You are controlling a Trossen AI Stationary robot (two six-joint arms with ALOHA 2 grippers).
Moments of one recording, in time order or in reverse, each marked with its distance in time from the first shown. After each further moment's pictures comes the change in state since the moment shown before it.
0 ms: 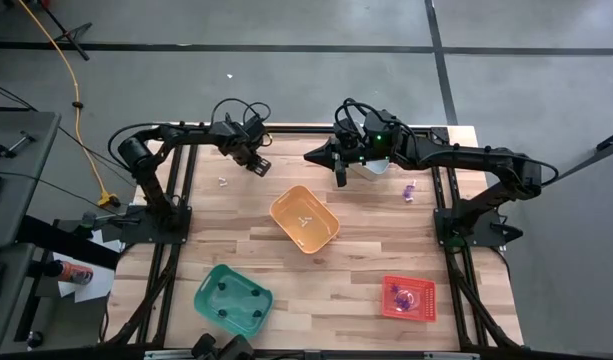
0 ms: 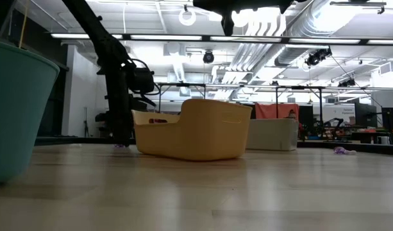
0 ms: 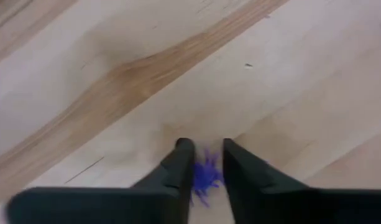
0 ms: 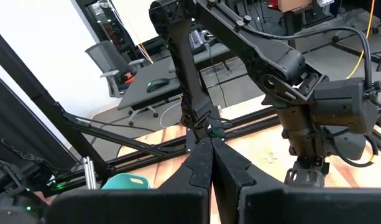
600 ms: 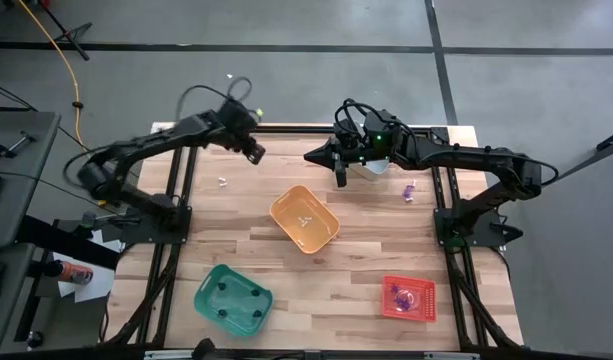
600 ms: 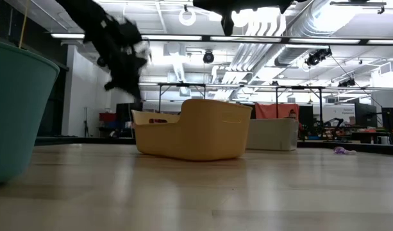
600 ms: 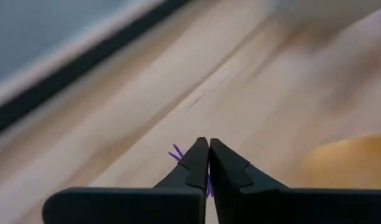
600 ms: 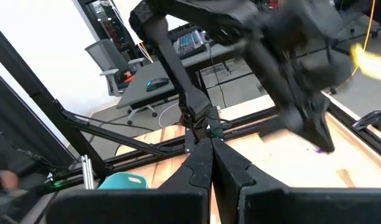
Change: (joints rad) left arm 0.001 -0.388 -0.007 0.037 0.180 0.070; right arm 0.000 0.000 0.000 0.000 0.000 -0.017
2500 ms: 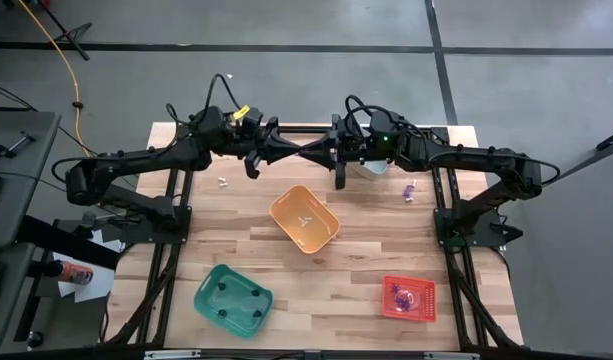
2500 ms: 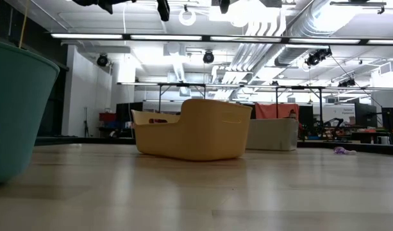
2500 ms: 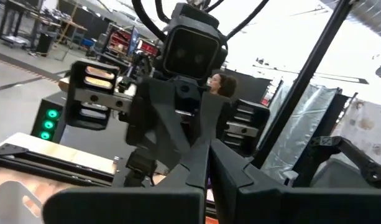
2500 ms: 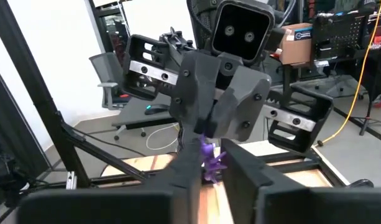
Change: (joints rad) left arm -0.371 -0.127 0.003 1.013 0.380 -0.377; right arm 0.063 0.001 0.081 0.053 0.077 -0.148
